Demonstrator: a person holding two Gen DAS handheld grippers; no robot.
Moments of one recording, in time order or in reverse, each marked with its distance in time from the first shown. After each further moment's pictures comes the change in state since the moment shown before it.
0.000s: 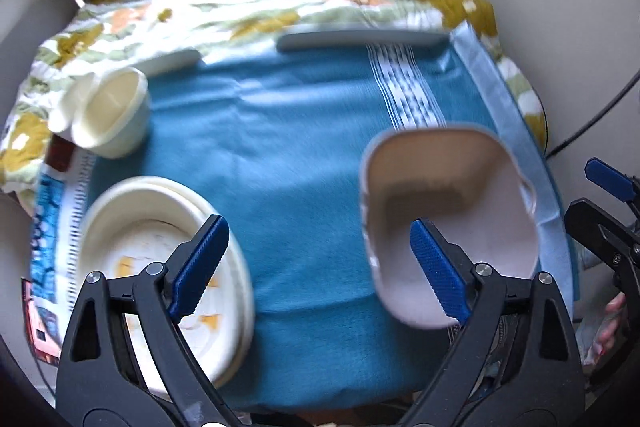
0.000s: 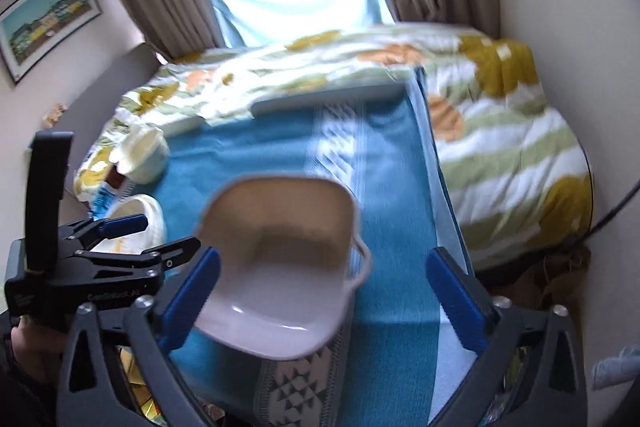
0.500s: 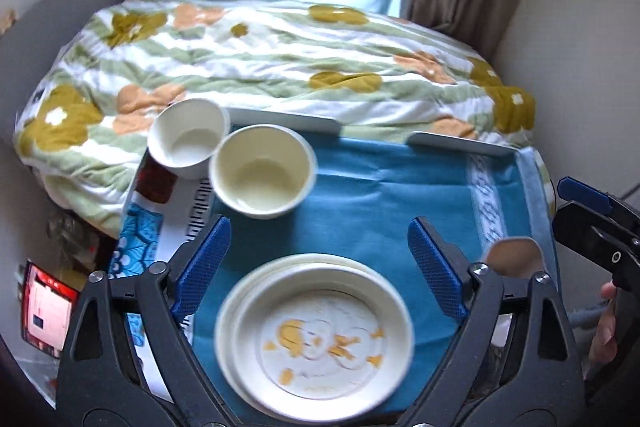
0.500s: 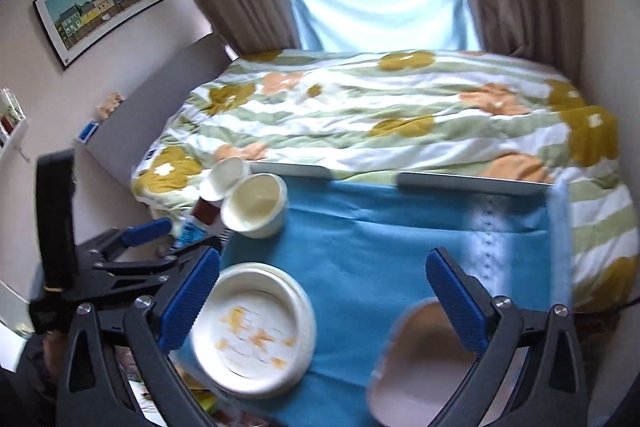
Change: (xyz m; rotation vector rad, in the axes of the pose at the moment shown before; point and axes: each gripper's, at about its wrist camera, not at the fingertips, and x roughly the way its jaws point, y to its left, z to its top) left arm -0.050 0.205 0.063 -0.239 -0.071 -0.002; right arm 0.048 0.171 0.124 -0.085 0.065 0.208
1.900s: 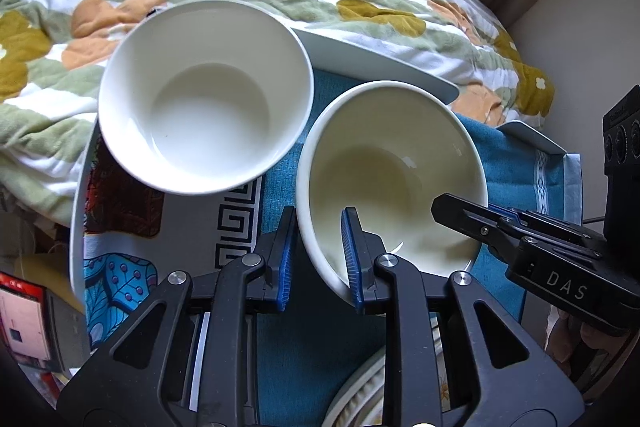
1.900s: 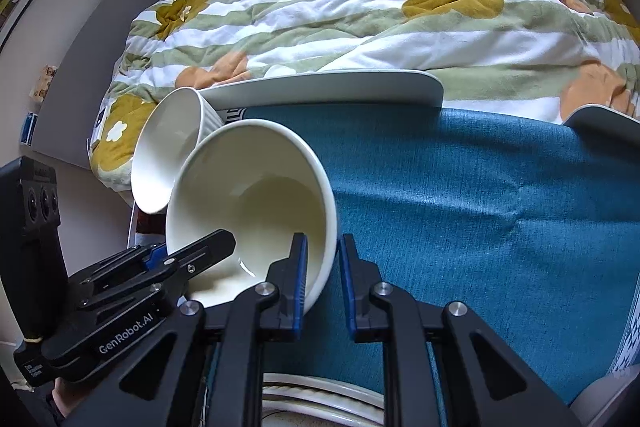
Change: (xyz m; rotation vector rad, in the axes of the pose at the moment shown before) left arm 0.160 0.113 0.030 -0.072 0.267 -0.147; right arm 0.246 0.034 0.021 0.182 0.371 -0.043
